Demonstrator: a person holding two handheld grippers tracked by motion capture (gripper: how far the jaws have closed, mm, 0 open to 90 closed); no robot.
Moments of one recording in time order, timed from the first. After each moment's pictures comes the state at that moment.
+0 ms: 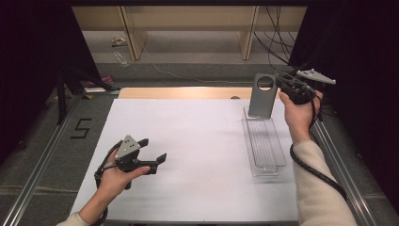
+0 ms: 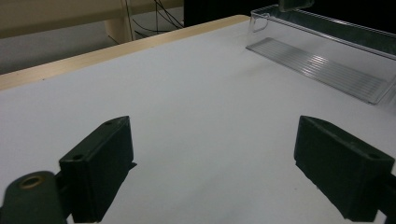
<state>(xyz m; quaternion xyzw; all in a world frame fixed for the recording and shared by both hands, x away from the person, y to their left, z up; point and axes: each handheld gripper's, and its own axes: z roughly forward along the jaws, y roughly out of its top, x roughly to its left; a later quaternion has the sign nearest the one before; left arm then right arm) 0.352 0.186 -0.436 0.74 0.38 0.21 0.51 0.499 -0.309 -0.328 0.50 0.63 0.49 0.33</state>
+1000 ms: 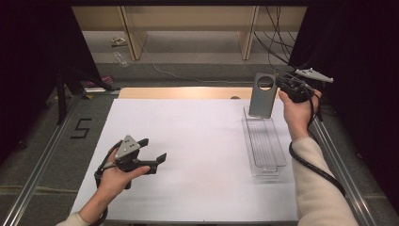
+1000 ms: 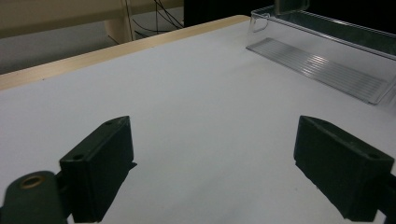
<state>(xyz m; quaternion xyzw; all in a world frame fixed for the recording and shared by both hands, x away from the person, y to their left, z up) 0.353 0.186 -0.437 0.74 0.38 0.21 0.51 0.511 -0.312 -0.333 0.51 0.63 0.48 0.33</state>
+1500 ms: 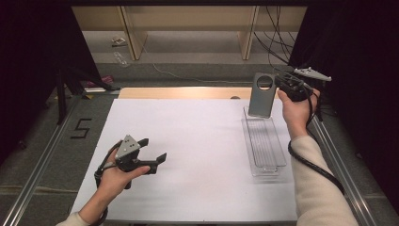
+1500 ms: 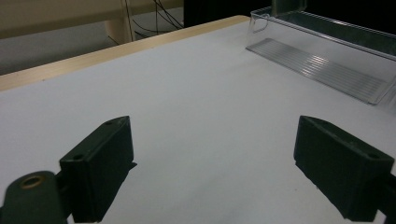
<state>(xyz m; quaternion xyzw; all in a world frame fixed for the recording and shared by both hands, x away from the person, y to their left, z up) 0.353 0.187 -0.436 0.74 0.38 0.21 0.51 0.515 -0.310 -0.333 0.51 0.63 0.48 0.33</state>
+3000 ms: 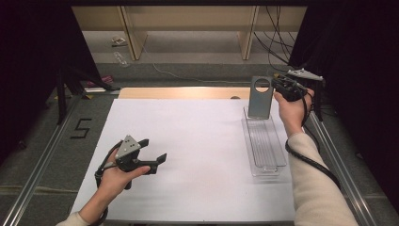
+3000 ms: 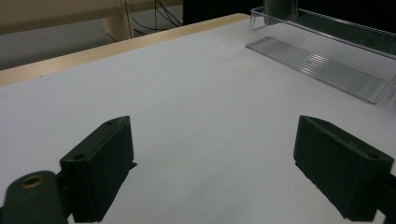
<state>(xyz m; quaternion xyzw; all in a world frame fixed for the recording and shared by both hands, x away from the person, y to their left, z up) 0.354 0.187 -0.438 0.74 0.38 0.20 0.51 0.535 -0.308 -0.352 0.51 0.65 0.46 0.33</state>
